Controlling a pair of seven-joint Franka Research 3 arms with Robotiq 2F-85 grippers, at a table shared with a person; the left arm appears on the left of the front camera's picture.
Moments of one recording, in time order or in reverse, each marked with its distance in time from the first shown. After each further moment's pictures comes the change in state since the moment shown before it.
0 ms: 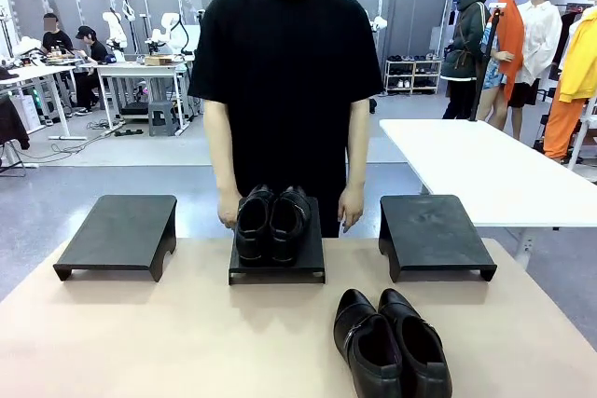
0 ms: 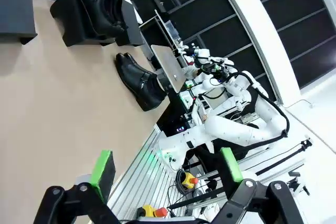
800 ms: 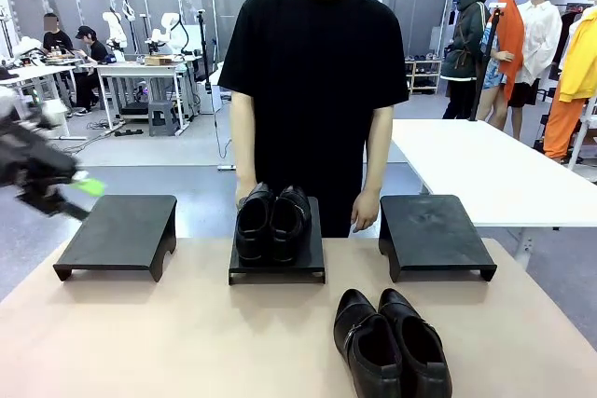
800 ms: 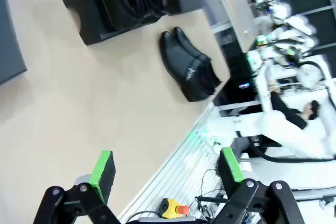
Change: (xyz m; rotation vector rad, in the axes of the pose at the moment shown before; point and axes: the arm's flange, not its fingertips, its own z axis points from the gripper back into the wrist) left arm 0.146 -0.069 -0.174 0.357 0.327 -0.015; right arm 0.000 0.000 0.000 0.000 0.000 0.000
